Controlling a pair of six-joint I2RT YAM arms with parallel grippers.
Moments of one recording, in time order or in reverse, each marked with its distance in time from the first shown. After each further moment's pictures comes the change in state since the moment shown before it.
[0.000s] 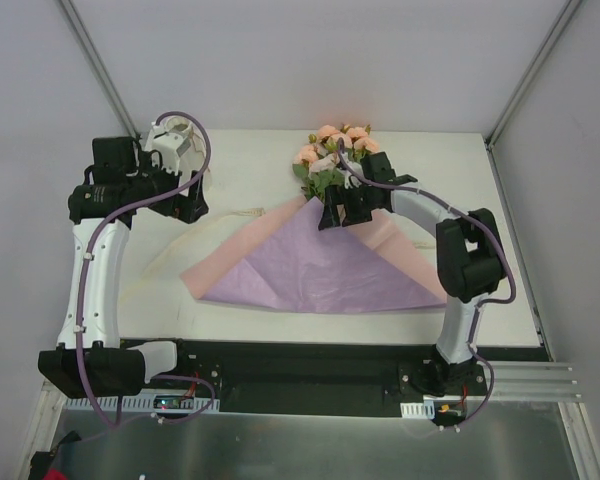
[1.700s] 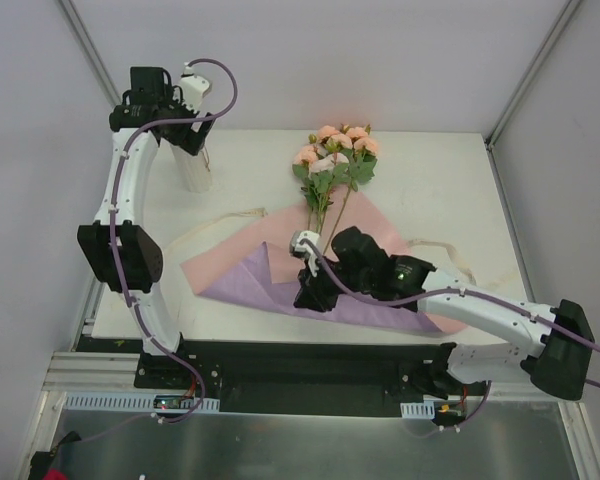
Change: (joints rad) left arm -0.052 0.668 0.608 0.115 -0.247 0.246; right arm 0.612 -0.703 -0.438 0.115 0.141 -0.056
